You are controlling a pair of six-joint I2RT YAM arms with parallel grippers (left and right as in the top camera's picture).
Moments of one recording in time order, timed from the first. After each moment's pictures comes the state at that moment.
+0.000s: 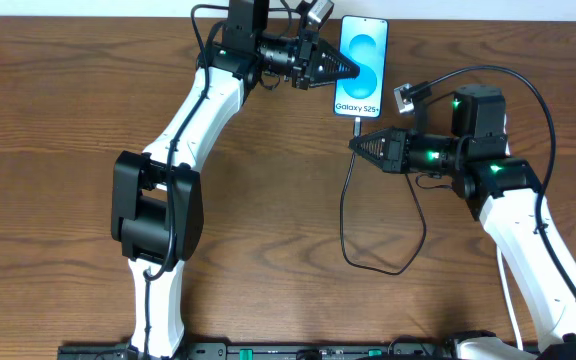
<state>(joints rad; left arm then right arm) -0.32 2.18 1.87 -0.13 1.46 -0.82 0.14 1.39 1.04 -0.39 -0.94 0.44</state>
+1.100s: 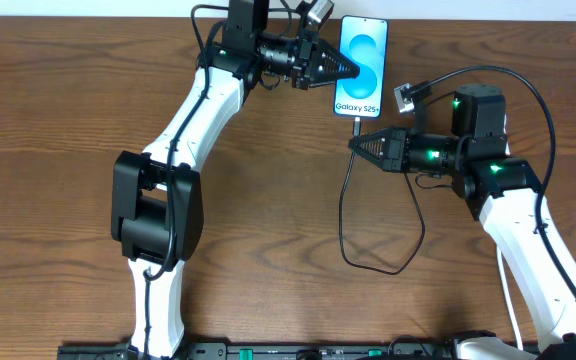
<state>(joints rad) -0.32 2.18 1.87 -0.13 1.46 -0.83 0.14 1.39 1.04 -0.38 -0.95 0.47</state>
